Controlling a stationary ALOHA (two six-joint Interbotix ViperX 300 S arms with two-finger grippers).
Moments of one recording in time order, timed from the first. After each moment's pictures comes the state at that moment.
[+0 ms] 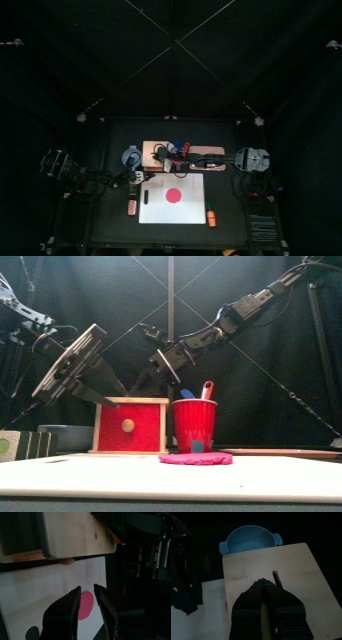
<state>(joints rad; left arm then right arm) -0.18 -0.10 1.02 -1.05 -0.56 -0.61 -0.26 0.27 0.32 -0.12 0.00 0.00</state>
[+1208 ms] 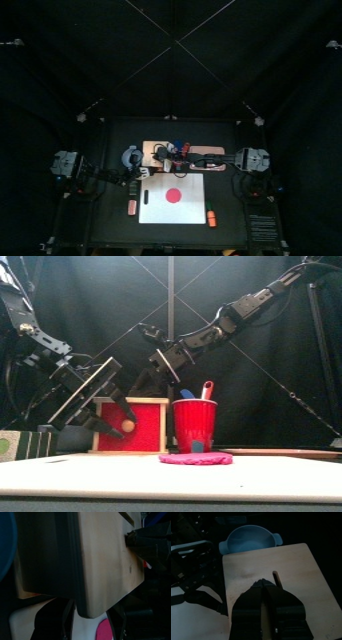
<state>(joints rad) -0.08 0.08 0.98 -1.03 -0.65 -0.60 -0.25 0.28 0.31 -0.12 0.00 0.00</state>
